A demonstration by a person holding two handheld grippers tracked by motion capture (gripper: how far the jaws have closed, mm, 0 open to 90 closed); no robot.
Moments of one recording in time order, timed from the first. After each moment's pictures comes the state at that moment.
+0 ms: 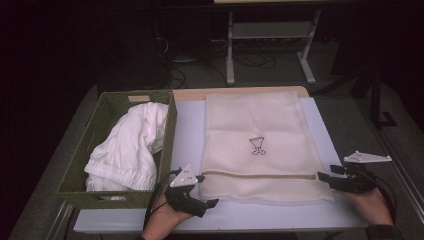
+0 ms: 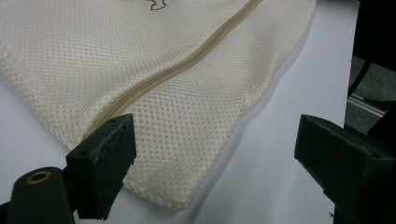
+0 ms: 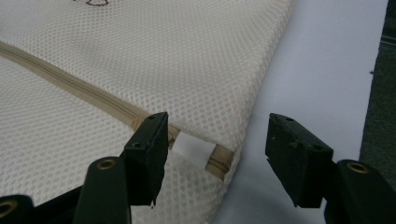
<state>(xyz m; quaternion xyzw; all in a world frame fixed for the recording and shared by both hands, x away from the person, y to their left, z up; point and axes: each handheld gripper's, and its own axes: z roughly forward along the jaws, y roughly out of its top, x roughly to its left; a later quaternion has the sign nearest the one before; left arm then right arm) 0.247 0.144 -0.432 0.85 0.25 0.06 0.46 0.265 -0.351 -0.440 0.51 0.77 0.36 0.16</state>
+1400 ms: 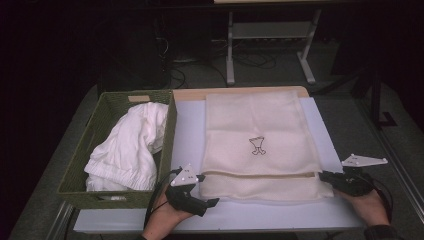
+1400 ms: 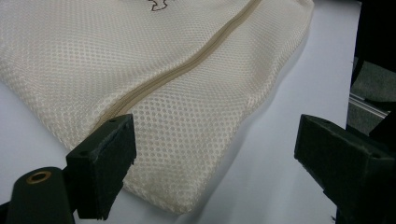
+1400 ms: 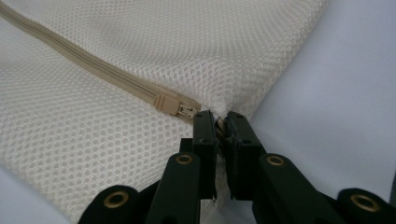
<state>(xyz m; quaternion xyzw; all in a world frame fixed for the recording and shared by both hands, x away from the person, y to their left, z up) 0.250 0.142 -0.431 0.85 0.25 0.06 0.46 0.266 -0.349 -0.449 0.47 0.79 0.37 0.14</state>
